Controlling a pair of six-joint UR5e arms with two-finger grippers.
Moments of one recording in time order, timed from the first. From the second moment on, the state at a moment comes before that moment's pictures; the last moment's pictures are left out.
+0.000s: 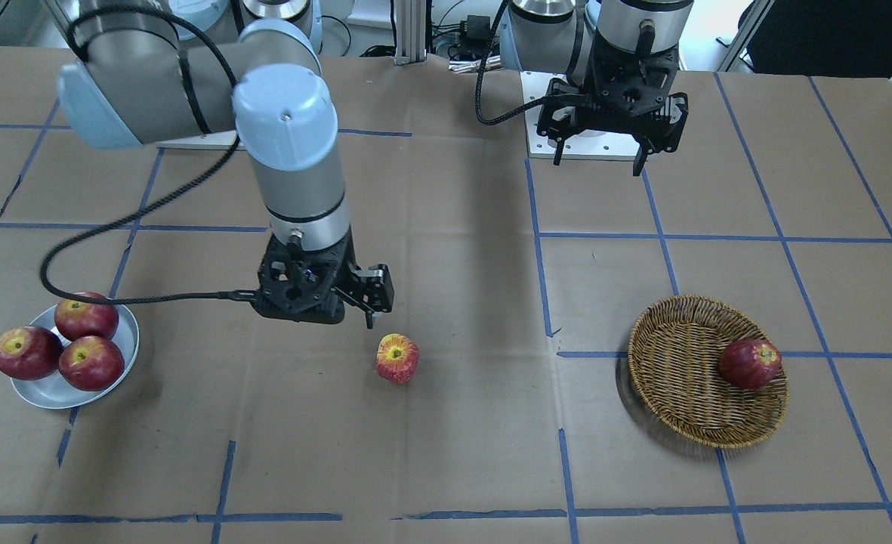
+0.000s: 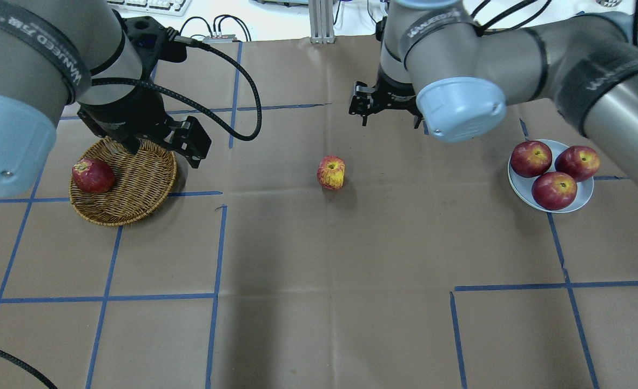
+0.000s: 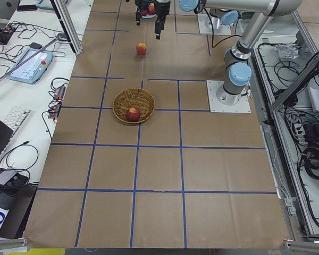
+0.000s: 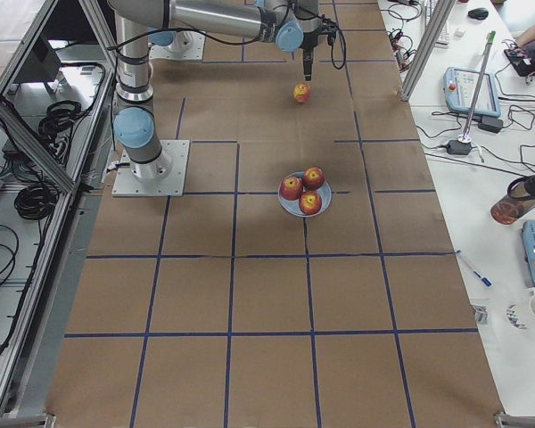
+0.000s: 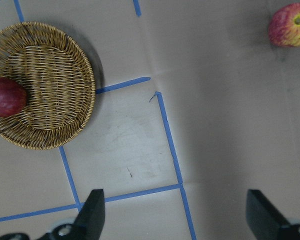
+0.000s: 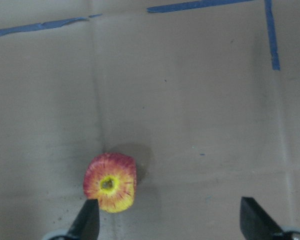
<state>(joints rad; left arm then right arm) -1.64 -1.46 -1.68 -1.54 1.65 0.15 1.86 -1.22 1.60 -2.11 -1.60 0.41</state>
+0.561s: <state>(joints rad) -1.63 -1.45 -1.69 -1.54 1.65 0.12 1.94 -1.03 1.60 -2.30 -1.60 0.45</state>
